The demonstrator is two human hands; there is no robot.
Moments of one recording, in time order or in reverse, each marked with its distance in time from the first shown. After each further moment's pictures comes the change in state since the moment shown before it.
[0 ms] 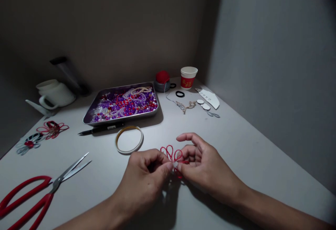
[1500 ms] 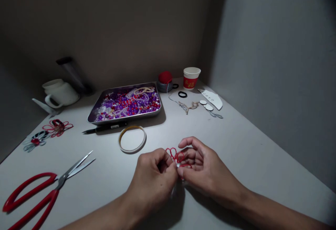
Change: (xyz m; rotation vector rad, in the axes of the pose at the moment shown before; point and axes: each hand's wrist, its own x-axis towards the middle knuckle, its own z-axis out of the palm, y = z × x) left_hand 0.003 -0.007 0.016 0.121 0.078 -0.021; right_hand -0.001 0.003 -0.001 0.059 -0.080 0.010
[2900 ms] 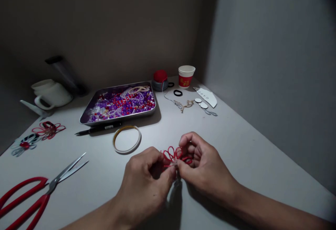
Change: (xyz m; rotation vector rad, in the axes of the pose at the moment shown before) left_hand -0.007 -0.002 -0.009 0.183 0.016 0.230; right_hand 0.000 -0.001 0.004 -0.132 0.149 -0.193
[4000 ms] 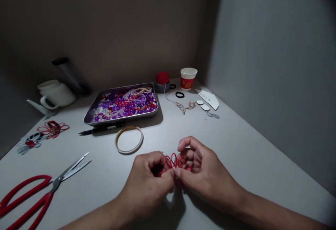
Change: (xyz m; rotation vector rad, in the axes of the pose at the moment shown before) left_hand 0.004 0.001 0.002 -0.337 -0.136 -0.210; right_hand -0.003 -0.003 -0.003 0.139 -0.167 0.160
